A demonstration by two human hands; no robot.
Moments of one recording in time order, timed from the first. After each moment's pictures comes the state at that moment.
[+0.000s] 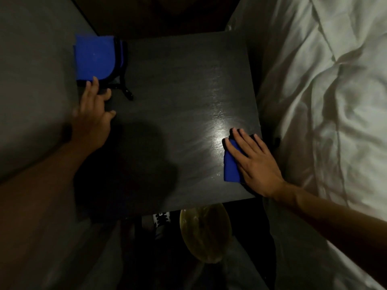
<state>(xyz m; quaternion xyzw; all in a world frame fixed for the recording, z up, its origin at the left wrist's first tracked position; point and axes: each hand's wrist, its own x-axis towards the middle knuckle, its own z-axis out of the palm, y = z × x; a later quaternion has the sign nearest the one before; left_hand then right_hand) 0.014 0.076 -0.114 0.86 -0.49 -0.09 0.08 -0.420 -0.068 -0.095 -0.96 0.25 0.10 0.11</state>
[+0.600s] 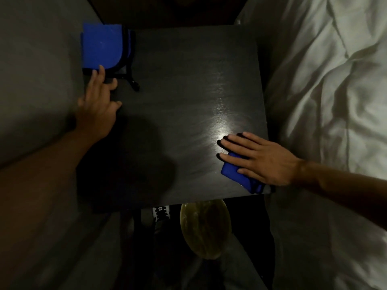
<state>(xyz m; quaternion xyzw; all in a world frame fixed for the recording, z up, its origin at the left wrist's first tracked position) 0.011 0.070 -0.104 0.88 -0.46 -0.12 0.04 -0.418 -0.106 -0.082 -0.98 -0.05 0.17 0.02</state>
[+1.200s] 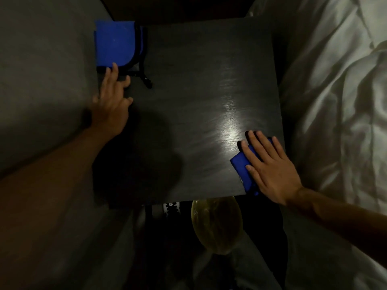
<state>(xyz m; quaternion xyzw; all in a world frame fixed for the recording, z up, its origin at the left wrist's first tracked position) 0.017 0.072 -0.111 0.87 -0.46 -0.13 0.08 -0.426 -0.039 -0.096 -0.96 0.25 0.13 0.08</state>
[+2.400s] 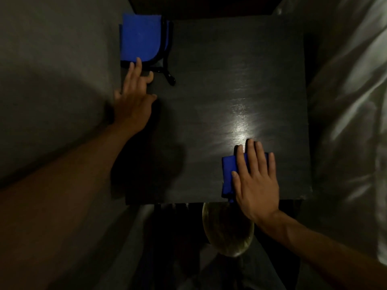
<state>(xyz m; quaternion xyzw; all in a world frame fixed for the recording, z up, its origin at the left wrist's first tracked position) 0.003 0.065 -0.095 0.90 -0.40 -0.15 0.07 -0.356 0.042 -0.102 -0.92 0.37 0.08 0.08</state>
